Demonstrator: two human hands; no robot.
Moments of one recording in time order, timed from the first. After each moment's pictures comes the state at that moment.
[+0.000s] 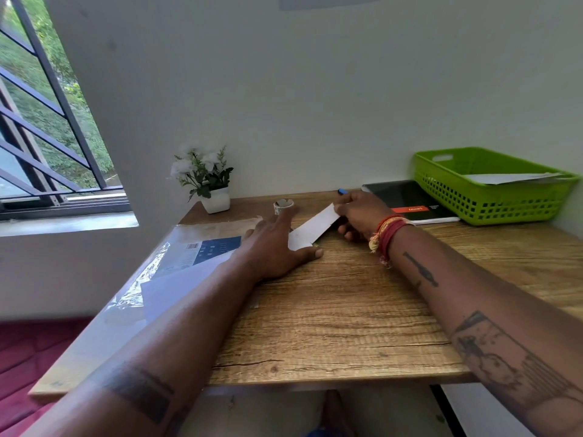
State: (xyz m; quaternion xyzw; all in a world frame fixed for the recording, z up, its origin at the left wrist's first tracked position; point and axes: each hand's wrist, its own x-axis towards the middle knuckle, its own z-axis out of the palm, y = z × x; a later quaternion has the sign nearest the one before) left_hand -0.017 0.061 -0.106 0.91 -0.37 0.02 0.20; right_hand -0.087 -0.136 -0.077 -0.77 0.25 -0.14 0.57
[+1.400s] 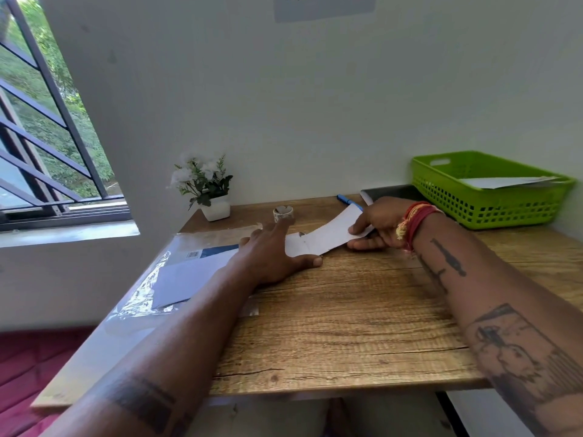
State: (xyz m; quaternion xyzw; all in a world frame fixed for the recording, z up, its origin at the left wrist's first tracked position) left_hand -0.015 0.062 -0.102 0.93 -0.34 -0.01 0.16; right_hand -0.102 -0.172 -0.065 -0.69 0.30 0.01 0.66
